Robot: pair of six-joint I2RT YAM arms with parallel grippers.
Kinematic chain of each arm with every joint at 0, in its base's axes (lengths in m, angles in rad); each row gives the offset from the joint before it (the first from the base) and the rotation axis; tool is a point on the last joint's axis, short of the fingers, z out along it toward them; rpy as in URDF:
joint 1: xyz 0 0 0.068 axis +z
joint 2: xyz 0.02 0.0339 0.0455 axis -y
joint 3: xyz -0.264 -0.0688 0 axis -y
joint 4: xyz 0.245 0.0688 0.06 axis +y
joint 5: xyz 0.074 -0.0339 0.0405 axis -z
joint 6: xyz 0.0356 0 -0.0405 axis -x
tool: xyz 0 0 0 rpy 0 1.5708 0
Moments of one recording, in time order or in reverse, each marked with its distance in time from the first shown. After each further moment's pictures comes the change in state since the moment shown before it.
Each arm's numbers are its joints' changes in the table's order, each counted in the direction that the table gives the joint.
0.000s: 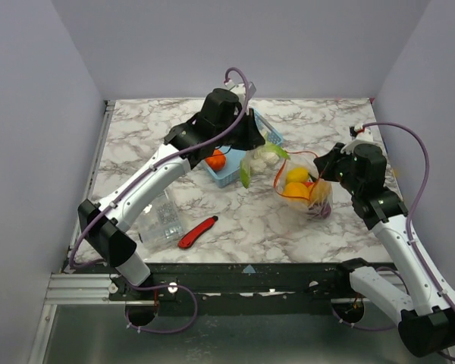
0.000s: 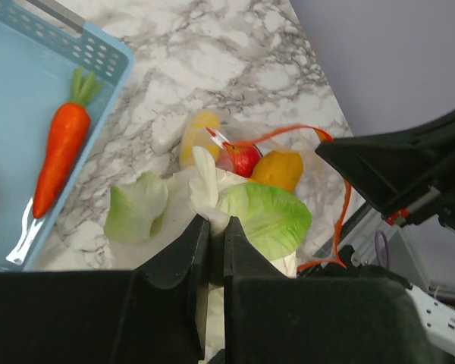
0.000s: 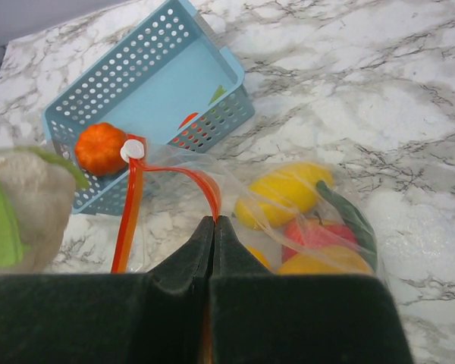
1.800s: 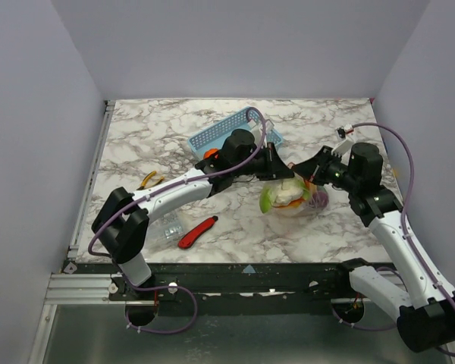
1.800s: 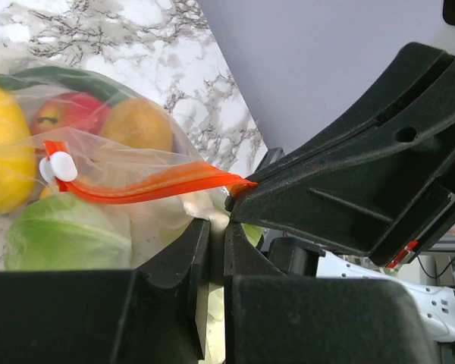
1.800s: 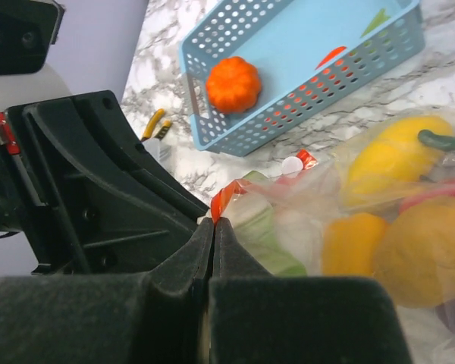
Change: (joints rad) left arm -0.146 -0.063 -0.437 -0.655 0.232 0.344; right arm -0.002 -0.027 -0.030 -0.052 -0.411 -0.206
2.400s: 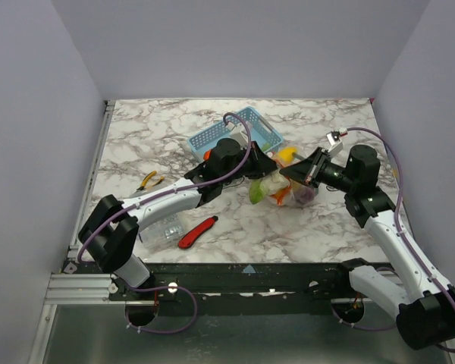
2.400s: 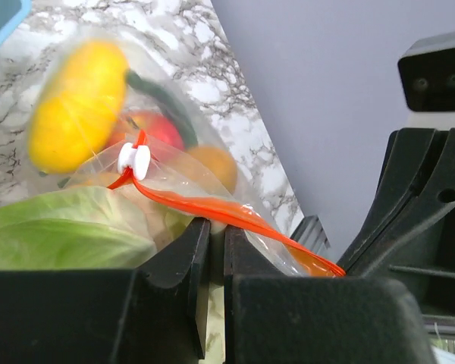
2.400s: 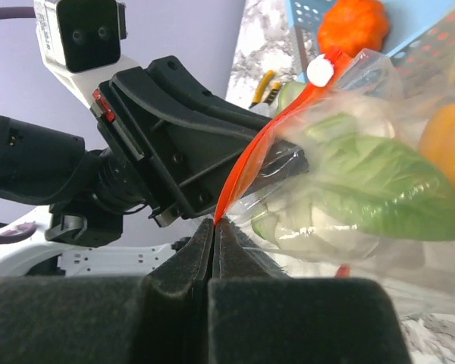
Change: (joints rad) left arm 0.029 0.113 -0.206 -0.179 -0.239 -0.021; right arm -0.006 -0.028 -0.067 -0.193 -0.276 -0.336
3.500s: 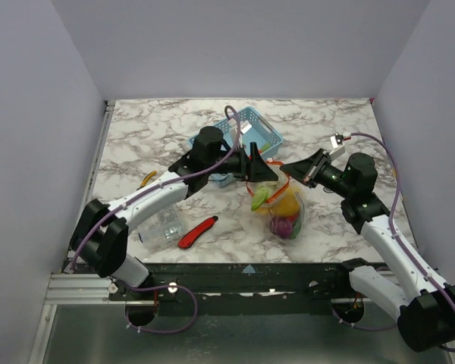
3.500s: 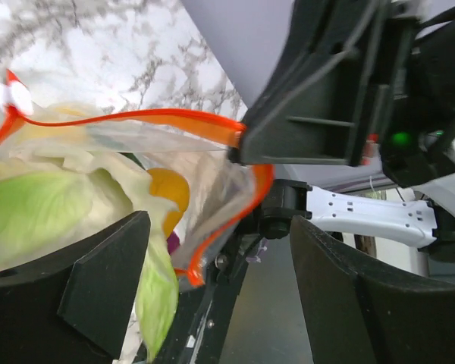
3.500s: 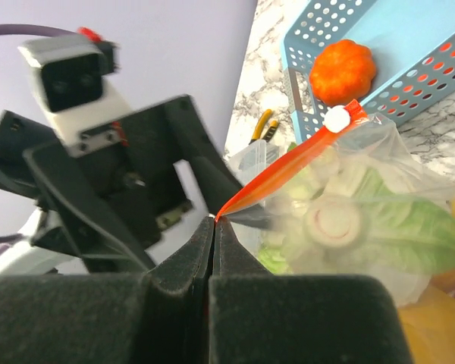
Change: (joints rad) left arm 0.097 0.010 0.014 0.079 0.520 -0.038; right arm 0.005 0.018 -0.127 -0.237 0.103 -0.097
